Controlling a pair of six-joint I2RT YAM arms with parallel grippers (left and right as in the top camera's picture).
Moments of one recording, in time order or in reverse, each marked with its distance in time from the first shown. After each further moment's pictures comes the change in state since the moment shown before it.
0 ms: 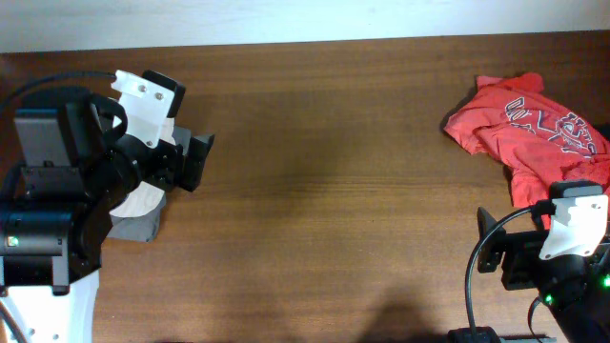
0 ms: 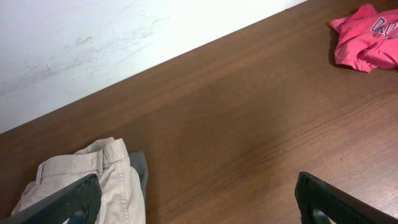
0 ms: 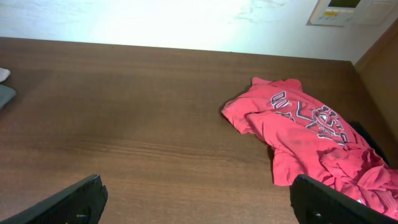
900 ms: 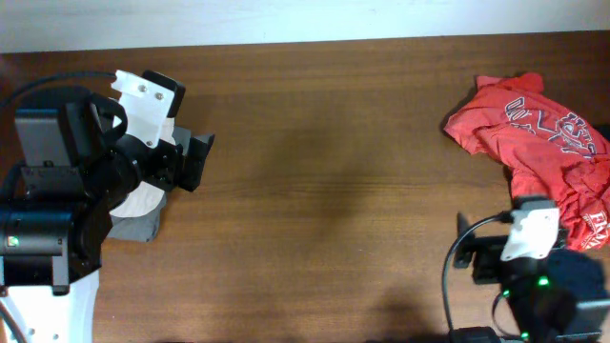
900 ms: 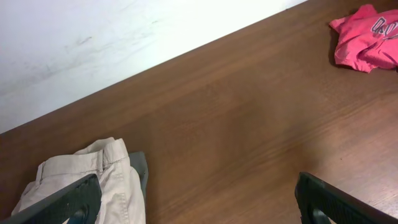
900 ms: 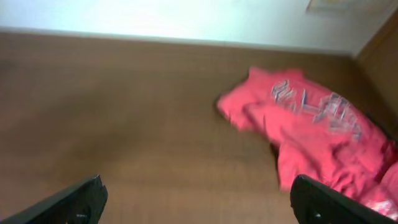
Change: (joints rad) left arm 0.000 0.000 0.000 0.000 0.000 0.000; right arm 0.000 -0.239 -0.507 0.292 0.045 0.000
